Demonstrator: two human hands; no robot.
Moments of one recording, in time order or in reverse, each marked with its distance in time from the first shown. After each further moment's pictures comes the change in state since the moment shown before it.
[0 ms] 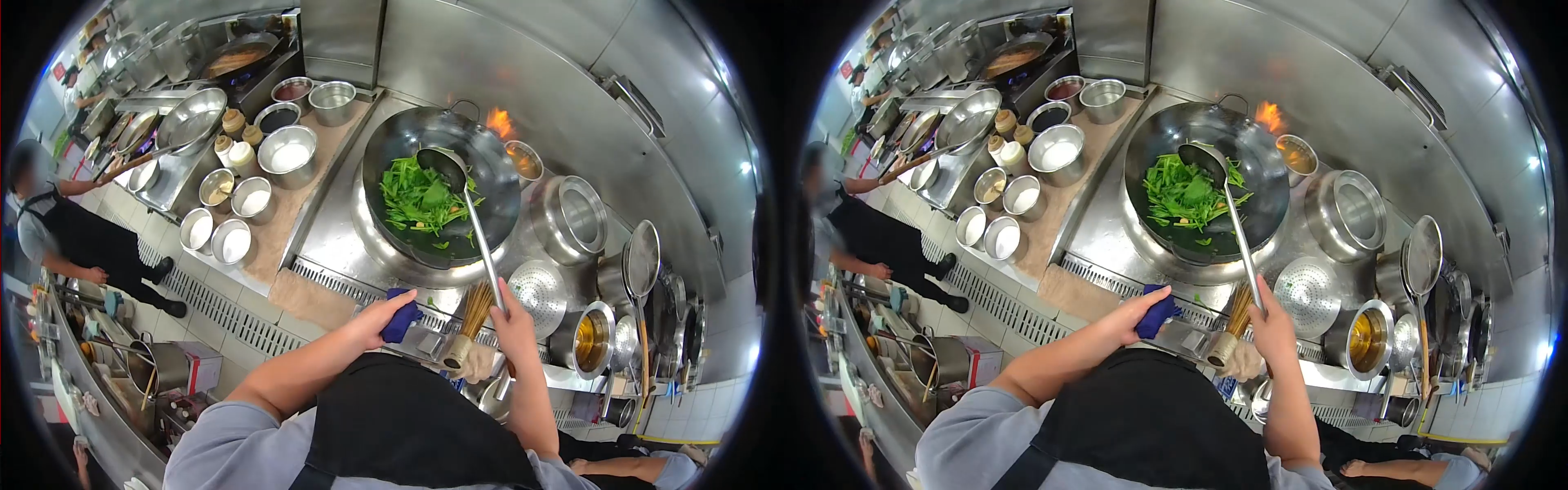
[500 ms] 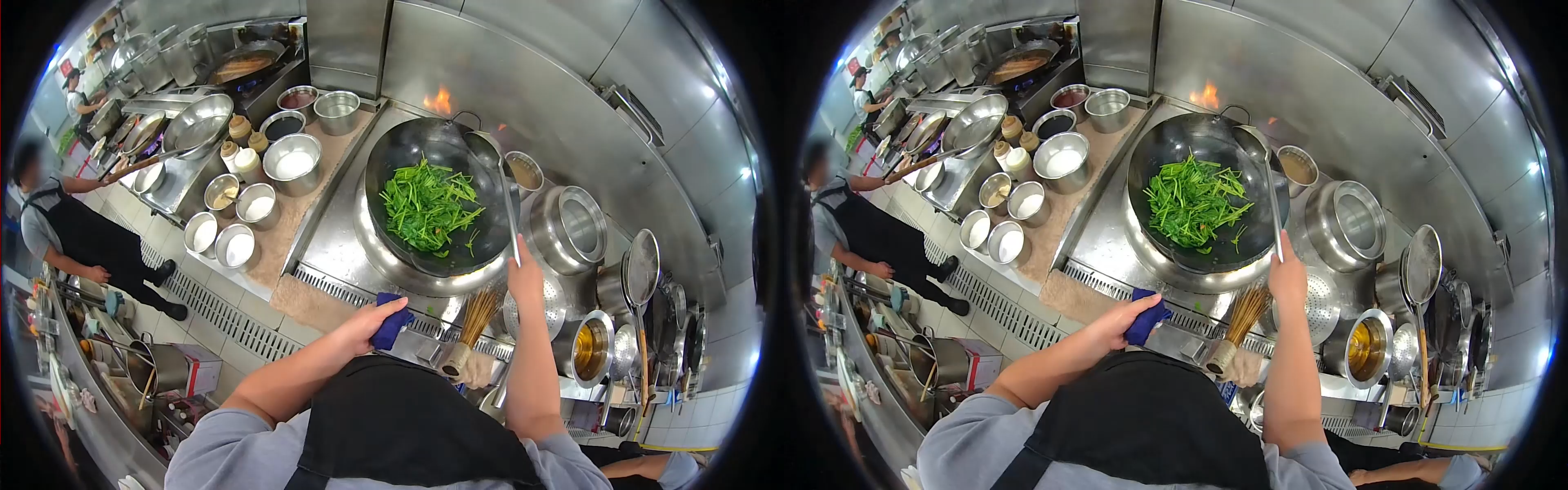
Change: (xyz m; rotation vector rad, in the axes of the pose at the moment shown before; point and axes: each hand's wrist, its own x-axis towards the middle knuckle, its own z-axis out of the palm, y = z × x) left_hand -0.012 0.003 -0.016 0.074 -0.035 0.080; right_hand 0.113 0.009 -0.009 -0.292 0.299 -0.033
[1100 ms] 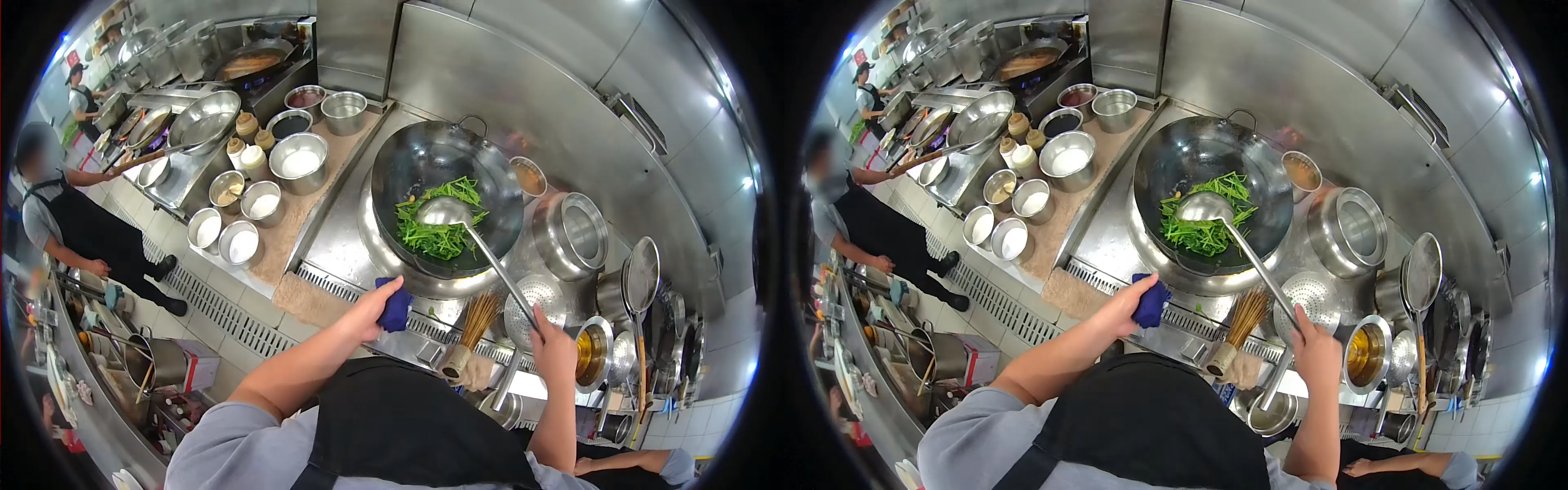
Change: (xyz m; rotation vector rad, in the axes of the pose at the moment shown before) left_hand 0.025 0.011 -0.001 -0.169 0.073 0.118; right_hand -0.113 0.041 -0.084 -0.396 -0.119 -0.294
